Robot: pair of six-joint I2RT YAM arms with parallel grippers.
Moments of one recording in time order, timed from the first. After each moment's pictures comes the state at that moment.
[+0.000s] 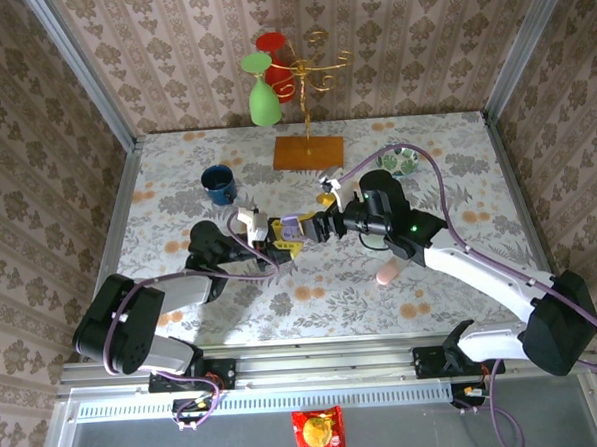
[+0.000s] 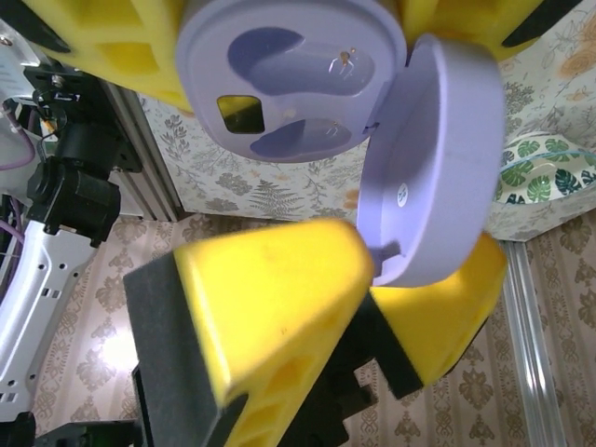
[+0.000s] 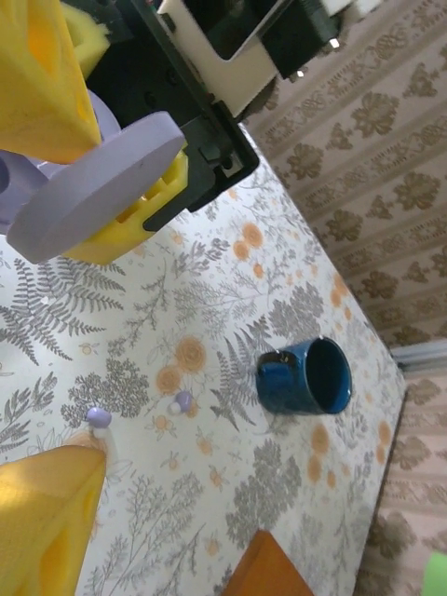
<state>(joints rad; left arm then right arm) -0.50 1.41 0.42 1.16 1.07 -0.17 0.65 1.28 0.96 -0.06 -0.32 0.13</state>
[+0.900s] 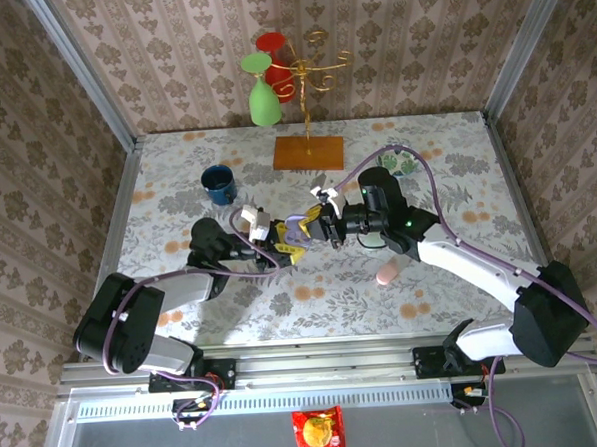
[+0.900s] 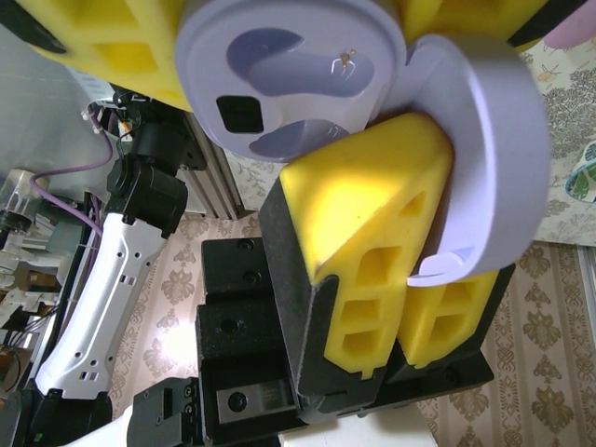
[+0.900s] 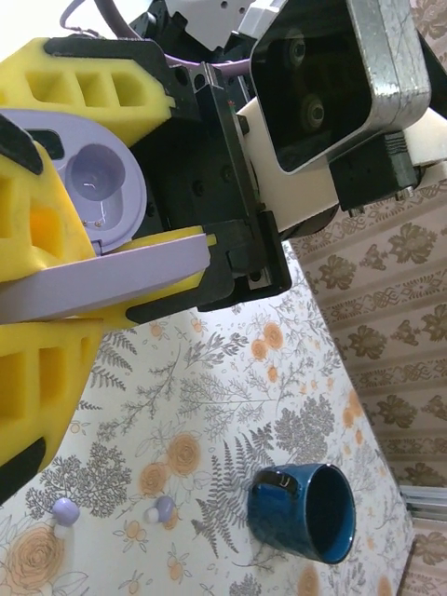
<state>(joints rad) -0.52 1.42 0.45 1.16 1.17 -0.28 0.61 1.33 0.95 0.00 -0.63 0.01</state>
